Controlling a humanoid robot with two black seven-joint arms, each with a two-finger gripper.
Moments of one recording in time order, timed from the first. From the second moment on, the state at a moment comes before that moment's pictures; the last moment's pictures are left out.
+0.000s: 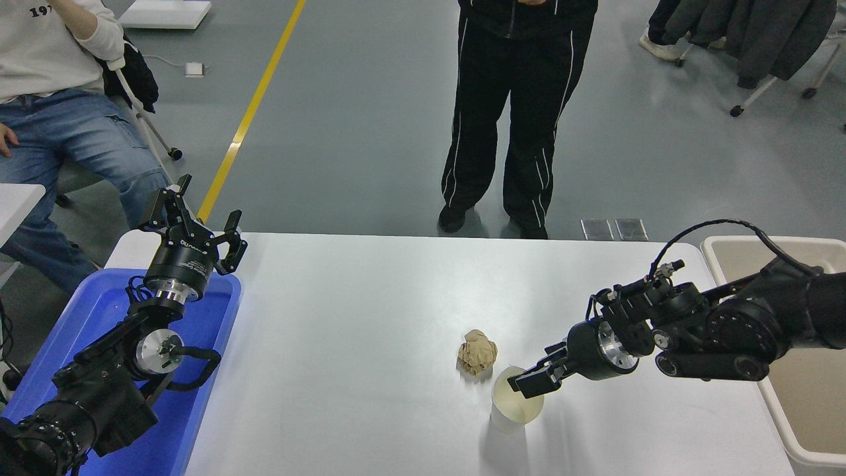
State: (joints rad) left arm -0.61 0.29 -0.84 -0.45 0.19 -0.47 -0.66; right arm 1.37 -0.35 -0.78 1.21 -1.09 0.00 0.29
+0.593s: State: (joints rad) left arm -0.61 0.29 -0.84 -0.45 0.19 -0.47 -0.66; right arm 1.32 -0.33 -0.80 1.17 -1.12 -0.07 0.30
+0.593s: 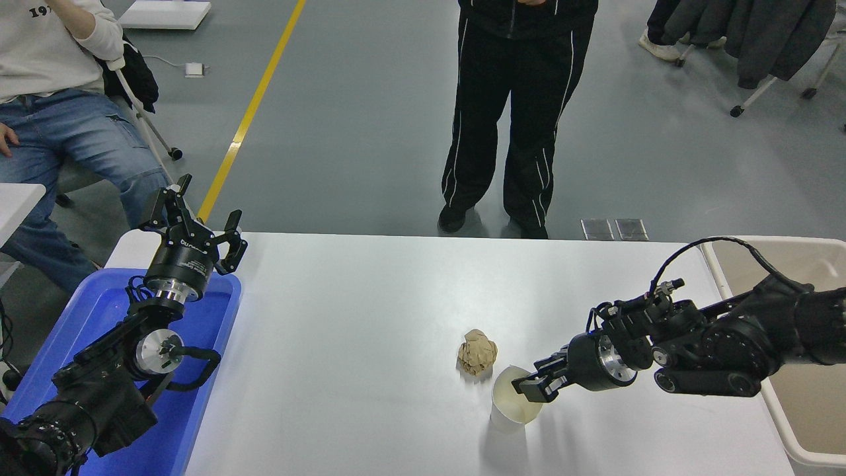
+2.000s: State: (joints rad) left arm -0.61 0.29 -0.84 -0.45 0.19 -0.47 -0.66; right arm 1.38 -0.65 -0.32 1.25 -0.97 0.19 0.41
